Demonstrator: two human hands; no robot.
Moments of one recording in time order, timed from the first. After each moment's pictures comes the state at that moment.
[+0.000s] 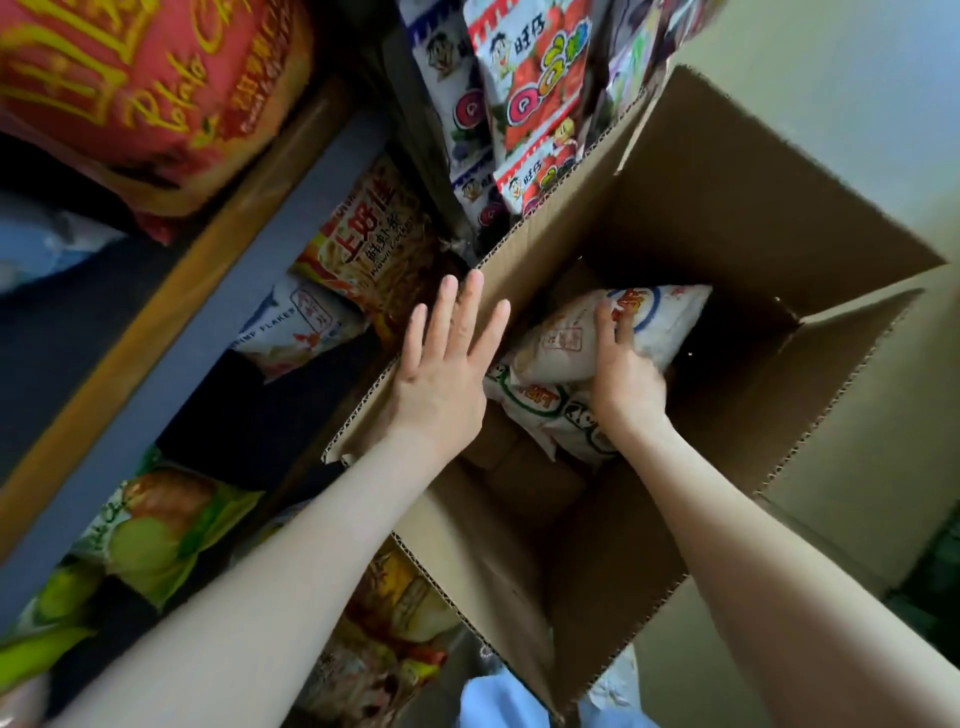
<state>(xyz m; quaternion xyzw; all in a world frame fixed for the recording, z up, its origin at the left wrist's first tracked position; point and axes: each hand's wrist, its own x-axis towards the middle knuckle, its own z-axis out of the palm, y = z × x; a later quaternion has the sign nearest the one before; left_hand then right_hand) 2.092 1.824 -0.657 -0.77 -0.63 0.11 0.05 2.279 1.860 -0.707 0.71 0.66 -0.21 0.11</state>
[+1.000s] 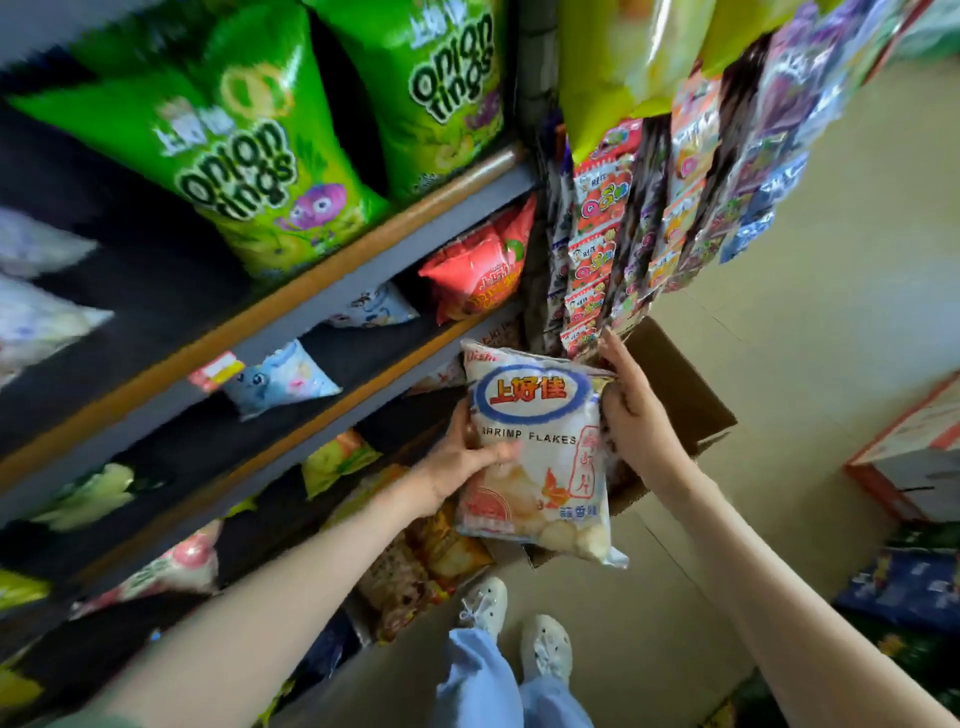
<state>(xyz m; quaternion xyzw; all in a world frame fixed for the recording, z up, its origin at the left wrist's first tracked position) 2.086 1.674 -0.308 -0.28 -0.63 -0.35 -0.63 2.282 1.766 -0.282 0.48 0.64 -0.53 -0.27</state>
